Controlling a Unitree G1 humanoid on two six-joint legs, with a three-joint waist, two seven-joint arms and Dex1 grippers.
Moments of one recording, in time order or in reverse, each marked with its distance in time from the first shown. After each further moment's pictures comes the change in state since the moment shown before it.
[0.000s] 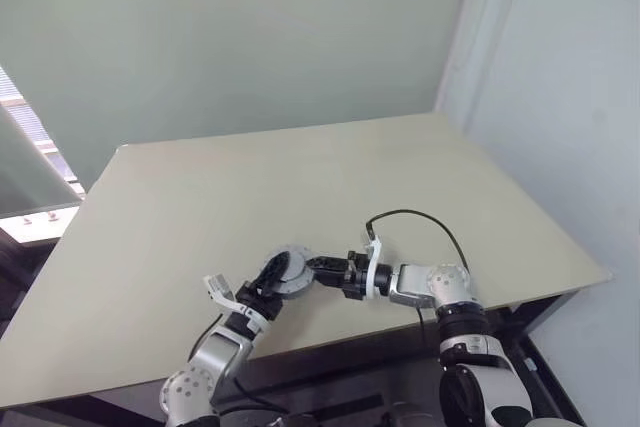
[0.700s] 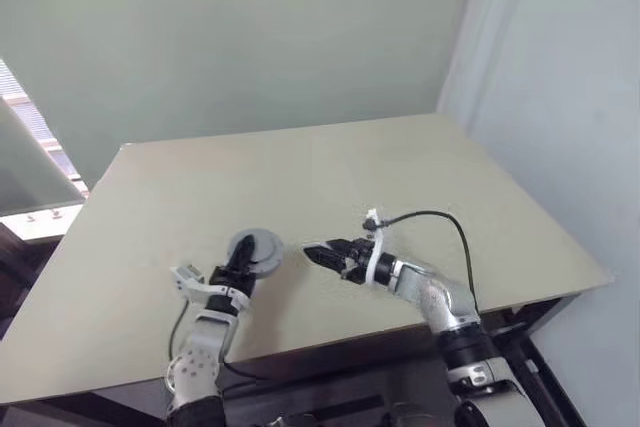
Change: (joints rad) left arm -0.120 0.031 0.072 0.092 0.237 -0.413 0.056; right arm 0.179 -0.138 0.421 -0.260 -0.364 -0.752 0.270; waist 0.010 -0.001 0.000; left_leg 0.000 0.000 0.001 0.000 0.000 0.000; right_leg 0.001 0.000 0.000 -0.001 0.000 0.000
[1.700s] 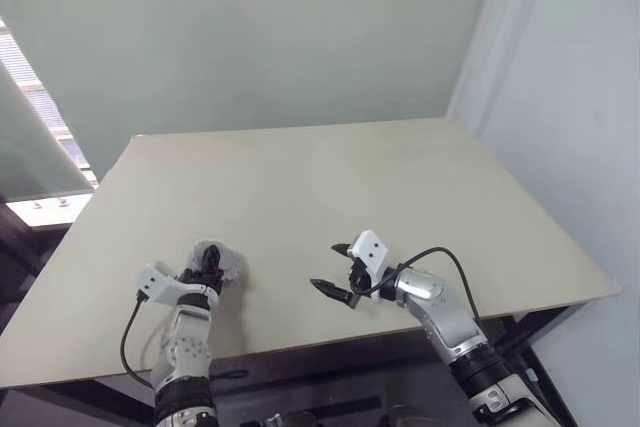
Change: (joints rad) left arm -0.117 0.117 0.024 0.292 0.334 -0.274 0.025; right arm 0.069 -0.100 0.195 -0.001 -0.316 -0.403 0.030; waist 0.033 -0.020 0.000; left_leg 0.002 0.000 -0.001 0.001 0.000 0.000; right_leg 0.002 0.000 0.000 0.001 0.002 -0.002
